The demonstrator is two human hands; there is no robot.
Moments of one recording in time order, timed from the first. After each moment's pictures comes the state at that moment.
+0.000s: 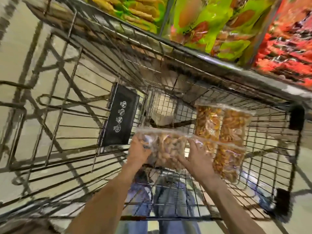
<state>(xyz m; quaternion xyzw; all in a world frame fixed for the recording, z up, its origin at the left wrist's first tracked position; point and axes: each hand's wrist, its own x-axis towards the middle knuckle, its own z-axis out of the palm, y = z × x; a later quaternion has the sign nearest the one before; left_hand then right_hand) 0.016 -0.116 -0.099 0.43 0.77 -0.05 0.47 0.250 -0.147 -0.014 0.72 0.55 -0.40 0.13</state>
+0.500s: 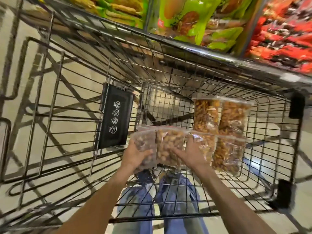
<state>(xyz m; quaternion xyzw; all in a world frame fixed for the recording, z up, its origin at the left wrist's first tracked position) 0.014 -0.119 -0.061 0.37 0.75 -0.02 0.55 0.244 -0.141 -0.049 0.75 0.39 -0.53 0.06</state>
